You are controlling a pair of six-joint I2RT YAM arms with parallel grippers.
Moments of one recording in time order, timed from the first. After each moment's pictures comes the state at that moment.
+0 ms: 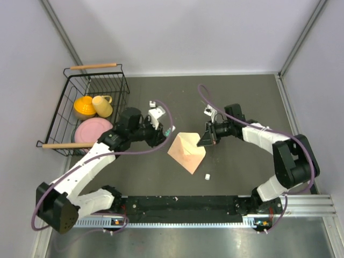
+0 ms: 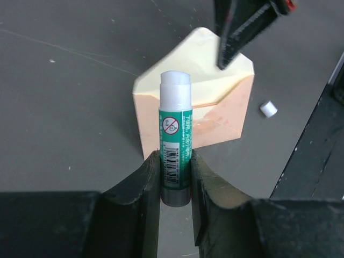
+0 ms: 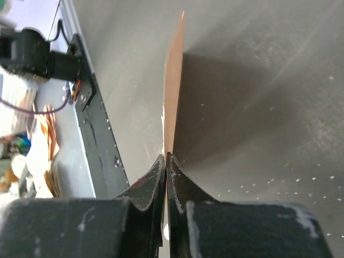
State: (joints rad) left arm -0.56 1.13 0.90 -0.38 0.46 0.11; right arm 0.34 1.57 0.84 -0.15 -0.96 0.14
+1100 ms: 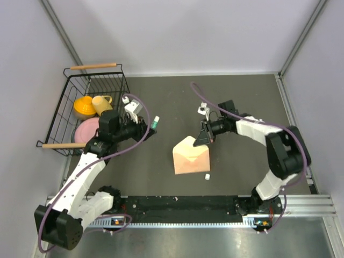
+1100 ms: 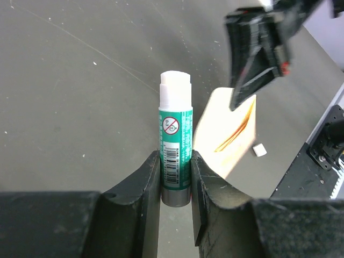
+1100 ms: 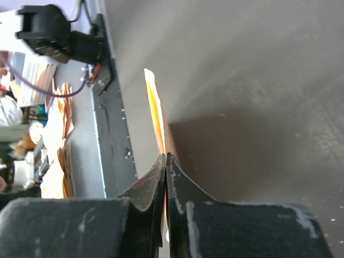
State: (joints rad) left arm -0.28 0.95 0.78 -0.23 0.59 -0.14; right arm 0.38 1.60 0.97 -0.33 -1.11 -0.06
